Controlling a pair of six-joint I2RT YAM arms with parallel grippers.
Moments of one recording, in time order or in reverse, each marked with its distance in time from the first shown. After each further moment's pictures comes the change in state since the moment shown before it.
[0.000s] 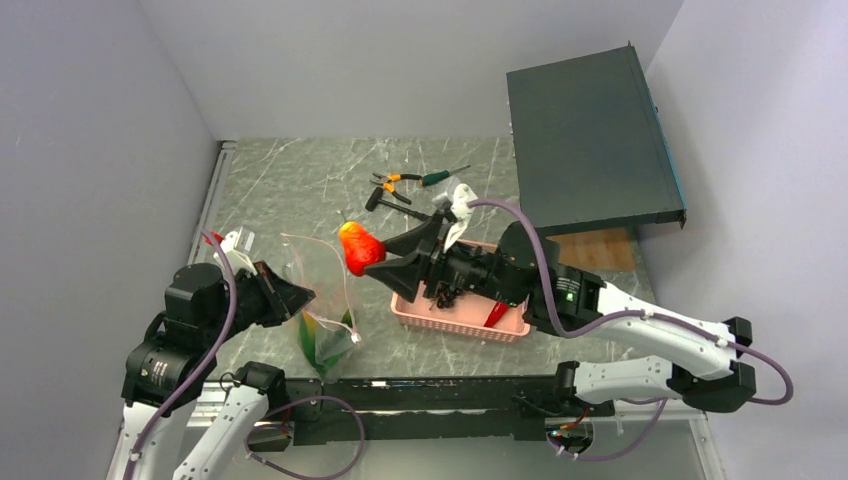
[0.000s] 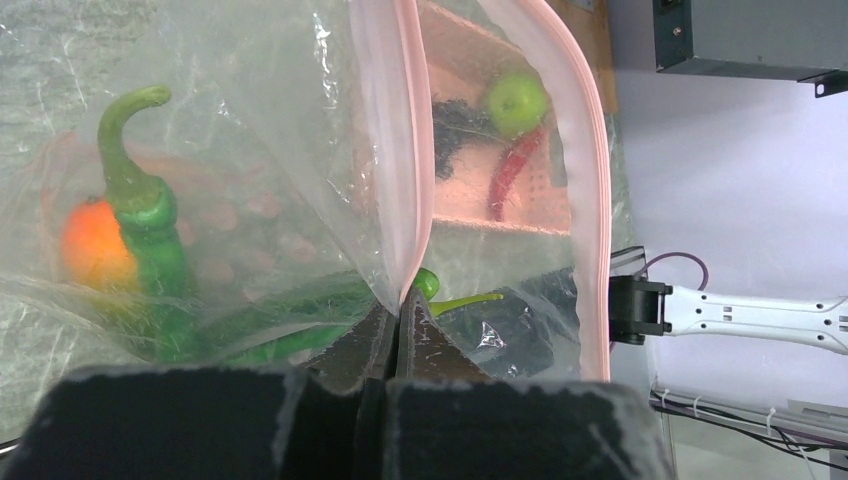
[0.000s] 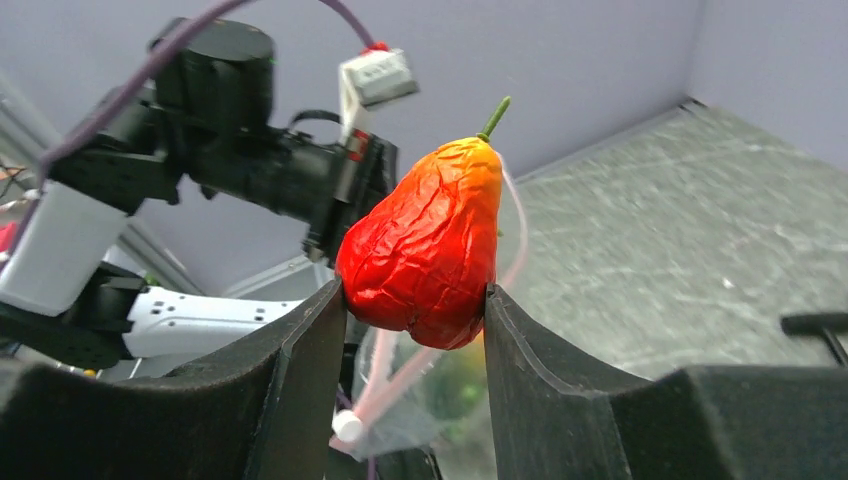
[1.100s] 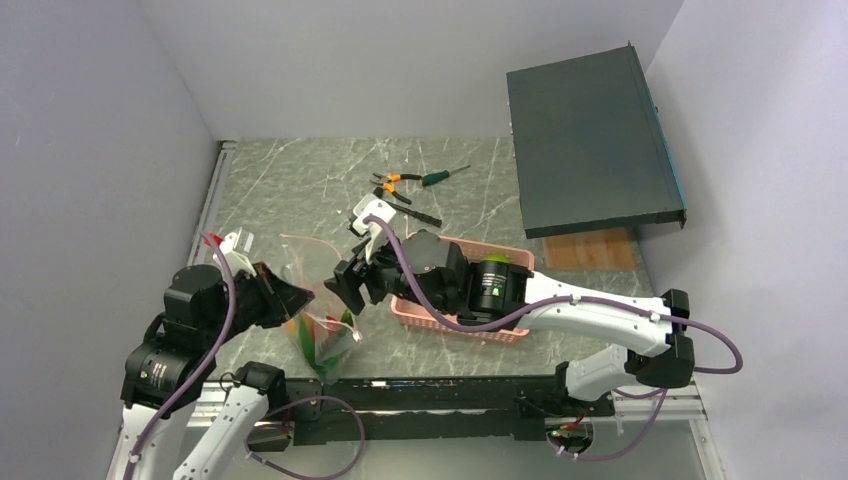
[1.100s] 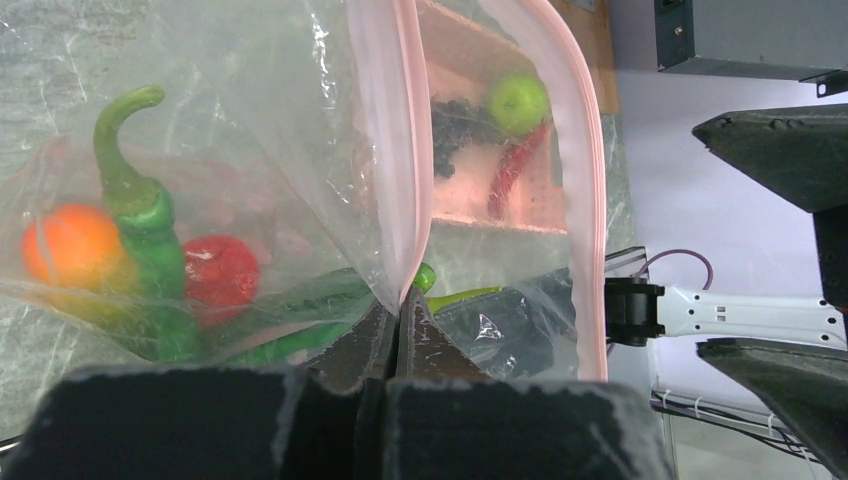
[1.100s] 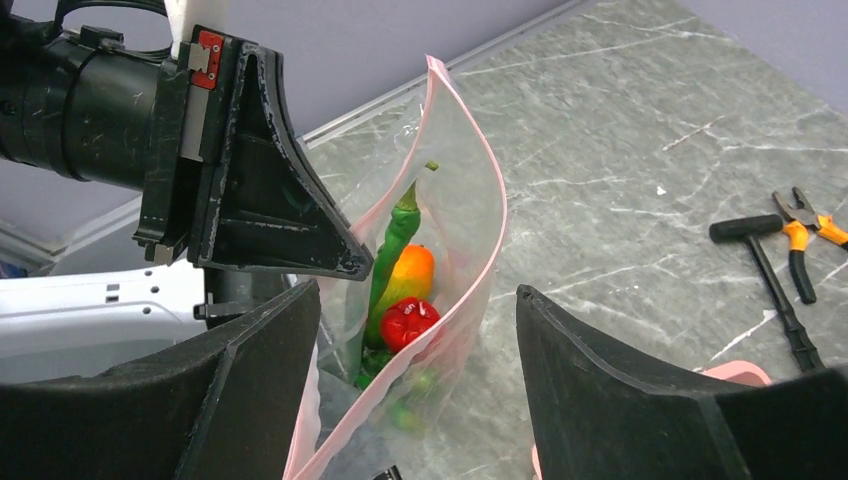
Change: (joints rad) left arm 0.000 -0.010 0.000 -0.006 -0.003 -0.002; right arm 0.125 0.336 0.239 -0.183 0.227 -0.084
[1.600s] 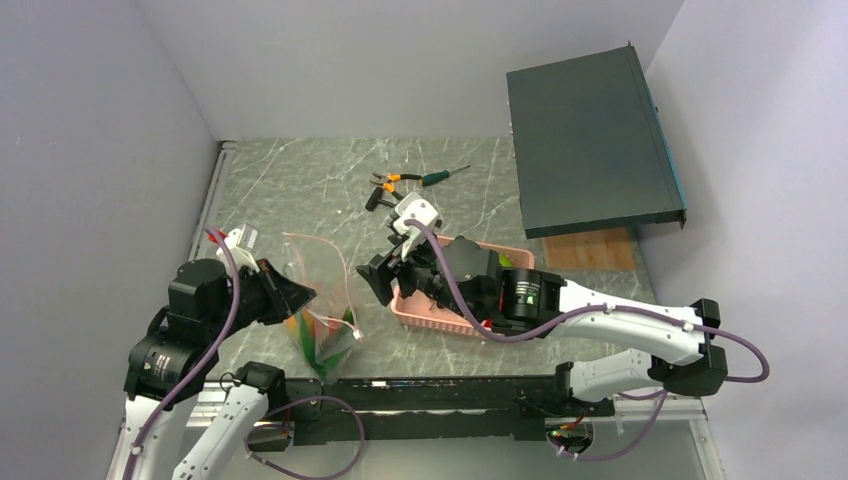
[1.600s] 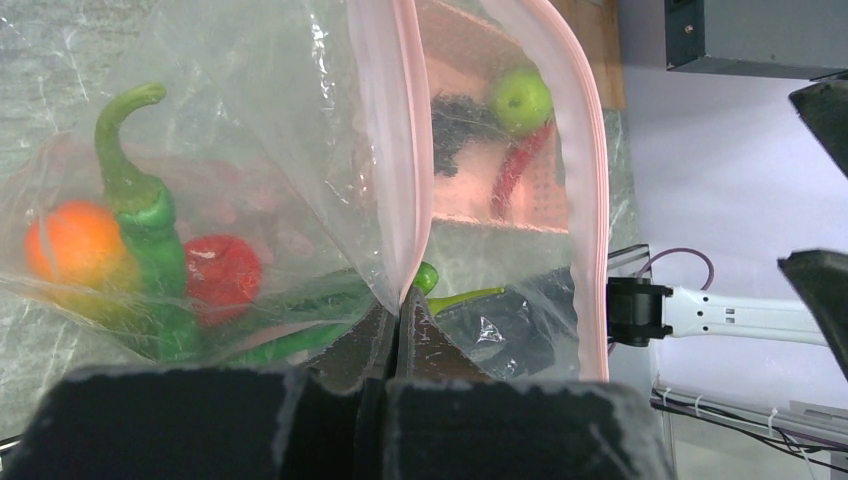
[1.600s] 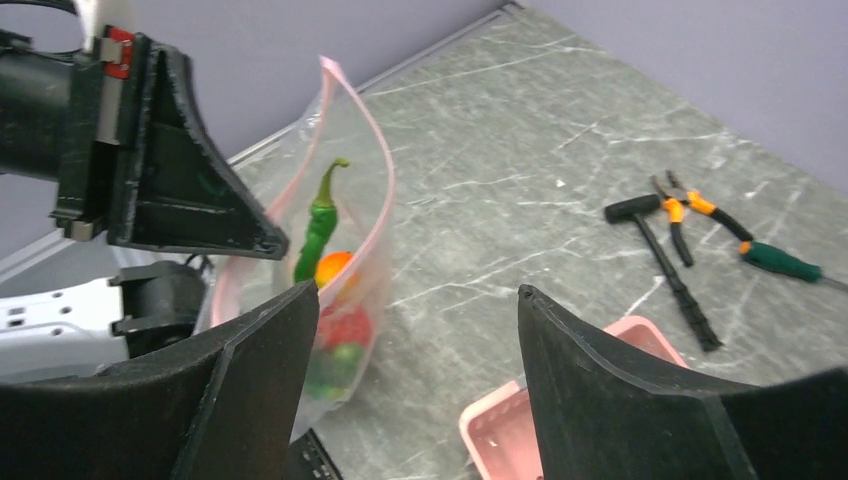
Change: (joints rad) left arm 0.000 0.032 0.002 0.006 0.003 0.005; right arm 0.000 -0.150 -0.124 0.019 0.155 -0.042
